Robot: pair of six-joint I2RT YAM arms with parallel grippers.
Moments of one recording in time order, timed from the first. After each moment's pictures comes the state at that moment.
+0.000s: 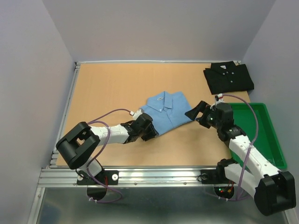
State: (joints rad) left arm -0.87 1.53 0.65 0.01 -0.08 -1.24; right arm 0.23 0.92 0.53 -0.10 -0.27 0.74
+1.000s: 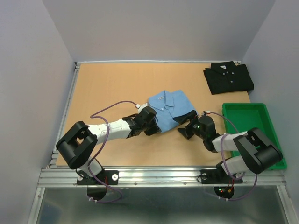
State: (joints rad) left arm -0.87 1.53 0.81 -0.12 -0.04 -1.13; right arm 0.42 1.38 0.21 0.72 -0.16 1.36
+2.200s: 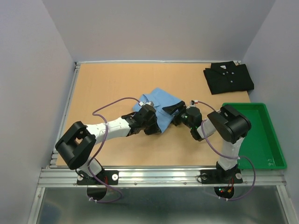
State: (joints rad) left arm -0.85 1.52 0.83 -0.16 0.06 -0.99; right arm 0.49 1.88 0.49 1.09 -0.10 1.35
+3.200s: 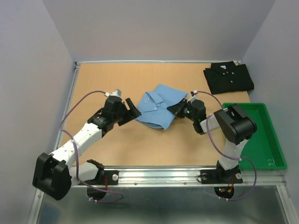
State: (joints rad) left arm -0.54 1.14 0.74 -0.30 0.07 -0.85; right arm 0.40 1.85 0.57 1.00 -0.26 0.95
